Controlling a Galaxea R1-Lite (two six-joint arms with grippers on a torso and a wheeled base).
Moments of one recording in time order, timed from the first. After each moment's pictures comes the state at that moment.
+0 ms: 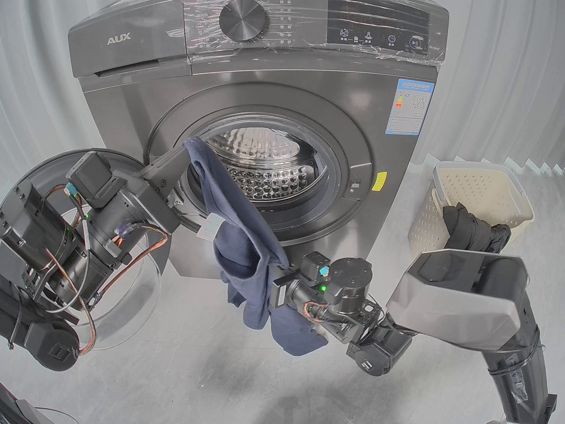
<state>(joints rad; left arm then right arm) -0.48 1.62 -0.49 -1.55 -0.17 -0.25 0.76 2.49 -1.06 -1.45 -0.11 0.16</state>
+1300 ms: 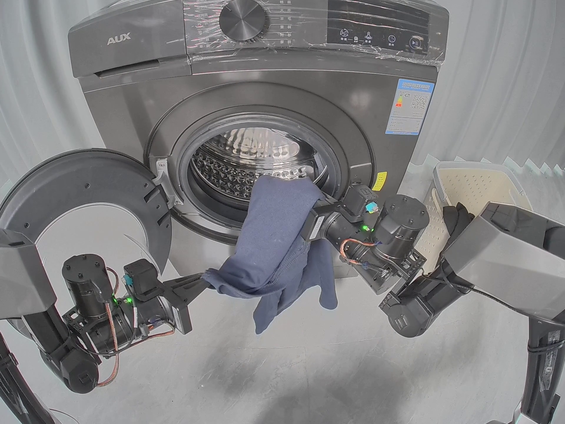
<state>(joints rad) -0.35 1.91 -0.21 -1.55 -0.31 0.01 0.65 2.26 -1.06 -1.45 -0.10 0.15</state>
